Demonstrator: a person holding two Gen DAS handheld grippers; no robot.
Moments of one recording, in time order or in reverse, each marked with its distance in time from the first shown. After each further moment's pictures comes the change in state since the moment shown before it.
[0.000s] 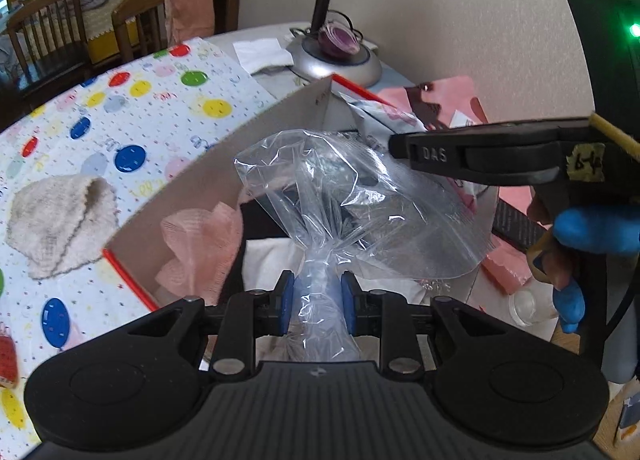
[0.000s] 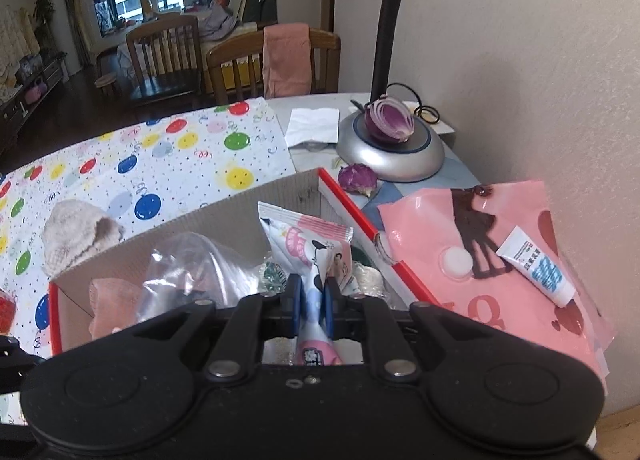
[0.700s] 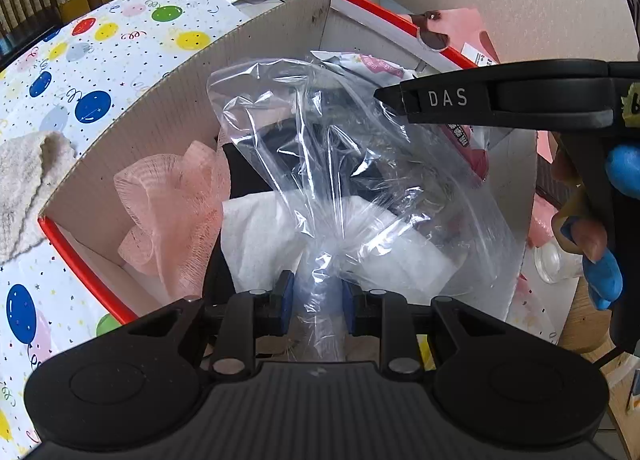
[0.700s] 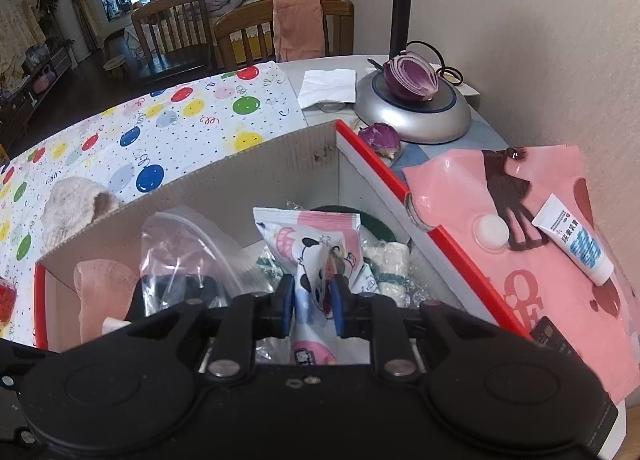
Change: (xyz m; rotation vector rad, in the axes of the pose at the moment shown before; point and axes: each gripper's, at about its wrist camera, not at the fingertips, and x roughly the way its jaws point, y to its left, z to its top) left arm 0.060 0.015 -0.008 0.040 0.160 -0.037; right arm 0.040 -0.001 -0.011 0.016 0.088 0.062
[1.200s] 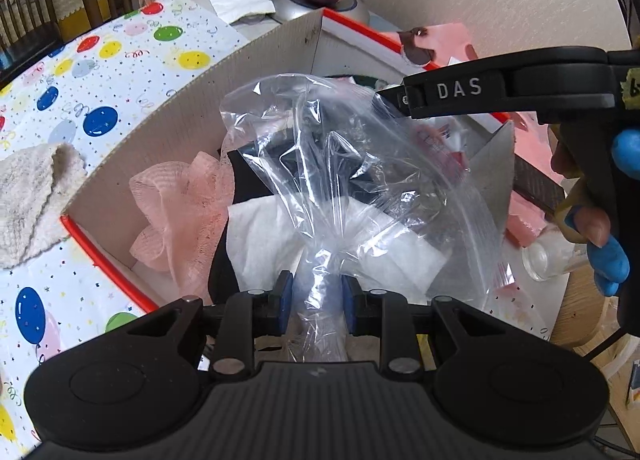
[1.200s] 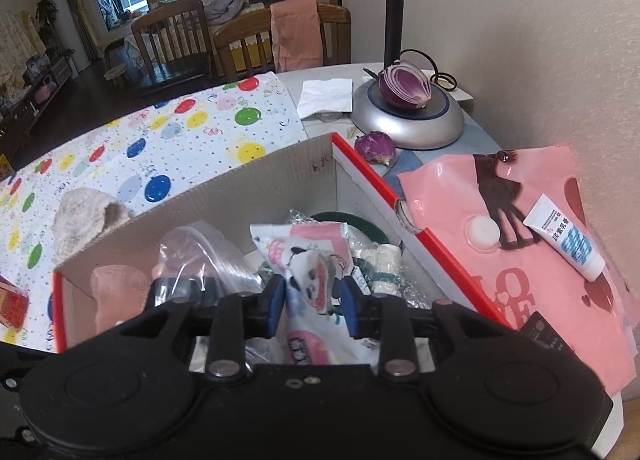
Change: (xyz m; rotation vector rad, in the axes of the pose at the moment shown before) left arm -0.025 -0.004 -0.011 0.022 -0.064 -0.002; right arm -0.016 -0.002 0.001 0.019 -0.011 0.006
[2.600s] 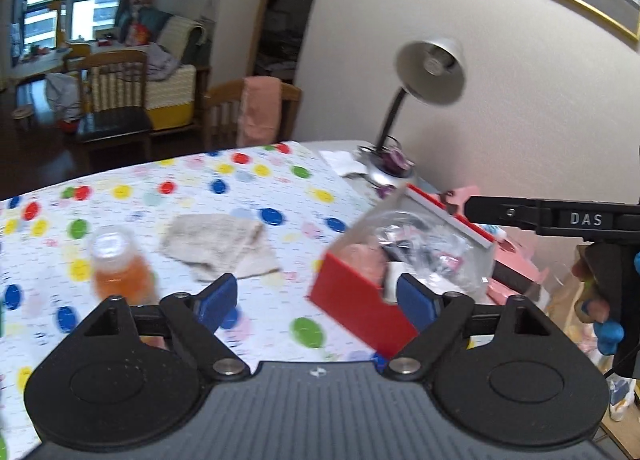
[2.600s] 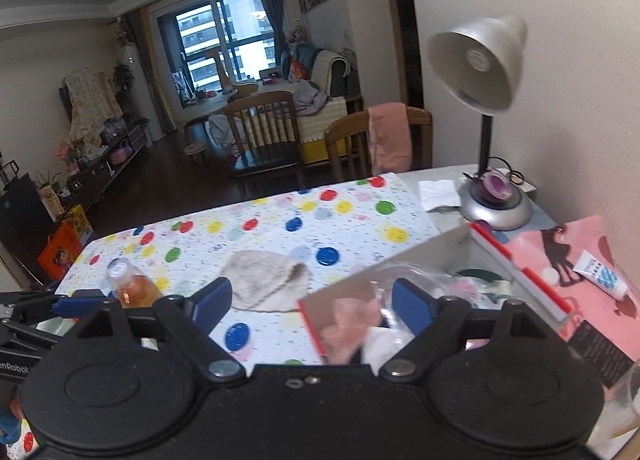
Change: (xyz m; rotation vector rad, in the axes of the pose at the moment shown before) left arm -0.238 0.134 -0.129 -0.146 -0.468 0.046; right arm -0.169 0.130 -0.038 -0.027 -0.282 0.189
